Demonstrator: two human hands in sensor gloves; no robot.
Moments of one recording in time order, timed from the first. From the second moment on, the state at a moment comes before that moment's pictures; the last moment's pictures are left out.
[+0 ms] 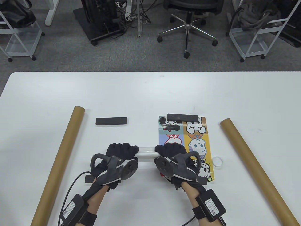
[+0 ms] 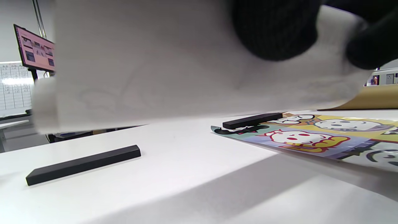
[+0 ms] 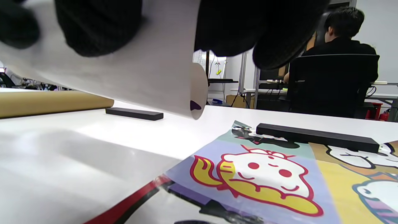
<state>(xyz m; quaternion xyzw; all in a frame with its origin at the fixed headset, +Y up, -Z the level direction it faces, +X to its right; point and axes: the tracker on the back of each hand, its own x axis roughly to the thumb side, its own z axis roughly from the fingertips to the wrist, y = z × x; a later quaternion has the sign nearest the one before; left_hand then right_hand) -0.143 -0.681 -0.210 0.07 -0.22 -0.06 0.97 0.051 -0.696 -0.215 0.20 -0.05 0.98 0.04</state>
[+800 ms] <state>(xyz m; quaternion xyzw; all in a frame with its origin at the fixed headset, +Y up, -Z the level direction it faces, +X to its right) -0.145 -0.682 -0.211 0.06 -0.22 -0.07 0.97 0.053 -0.698 -0.216 0.20 -0.05 0.98 0.04</state>
